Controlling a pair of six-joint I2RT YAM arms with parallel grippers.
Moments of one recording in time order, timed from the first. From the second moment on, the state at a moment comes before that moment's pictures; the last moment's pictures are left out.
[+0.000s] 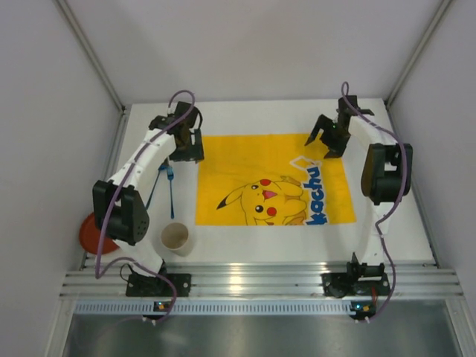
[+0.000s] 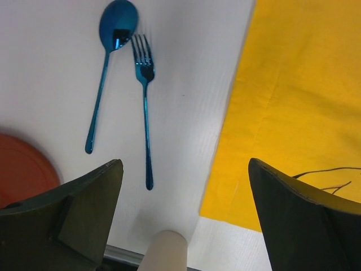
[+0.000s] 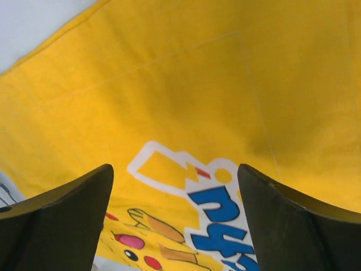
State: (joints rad) left arm -0.30 1.74 1.58 -1.01 -0.31 -0.40; right arm 0.02 2.19 1.77 -0.75 -0.28 0.53
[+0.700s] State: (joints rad) left arm -0.03 1.61 1.19 -0.85 -0.25 -0.47; right arm 0.80 1.83 1.73 -0.82 -0.43 0.36
